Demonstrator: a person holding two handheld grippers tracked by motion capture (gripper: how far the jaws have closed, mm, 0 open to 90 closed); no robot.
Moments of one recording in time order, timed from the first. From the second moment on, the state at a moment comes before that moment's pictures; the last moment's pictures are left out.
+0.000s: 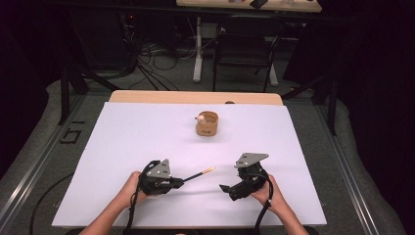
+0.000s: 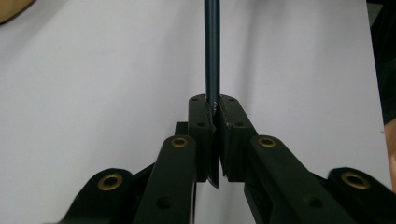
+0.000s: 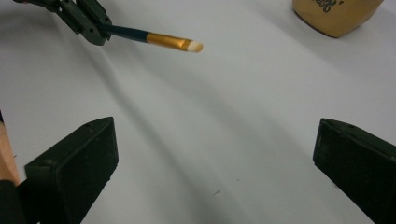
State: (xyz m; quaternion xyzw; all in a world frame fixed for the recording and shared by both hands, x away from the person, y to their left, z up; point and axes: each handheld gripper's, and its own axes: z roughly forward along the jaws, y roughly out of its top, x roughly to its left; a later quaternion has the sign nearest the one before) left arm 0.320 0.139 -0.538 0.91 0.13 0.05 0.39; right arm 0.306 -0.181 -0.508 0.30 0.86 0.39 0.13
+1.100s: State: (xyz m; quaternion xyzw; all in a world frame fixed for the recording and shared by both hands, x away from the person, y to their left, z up) left arm 0.318 0.135 -0.539 0.87 0.20 0.06 0.45; right arm 0.309 -0.179 -0.511 0.32 0.84 0.41 0.11
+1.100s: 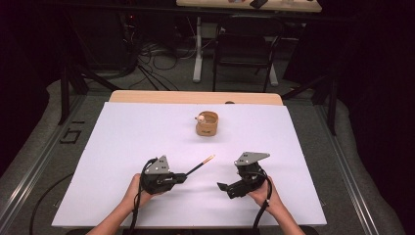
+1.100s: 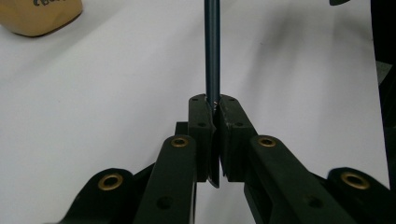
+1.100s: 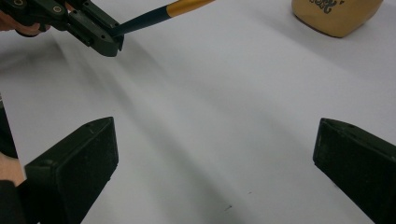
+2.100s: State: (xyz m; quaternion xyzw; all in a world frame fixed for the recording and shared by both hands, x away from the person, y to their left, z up) left arm 0.318 0.131 -0.537 0.83 0.25 0.07 0.49; right arm 0.309 -0.176 -0.506 0.33 0.82 0.46 0.11
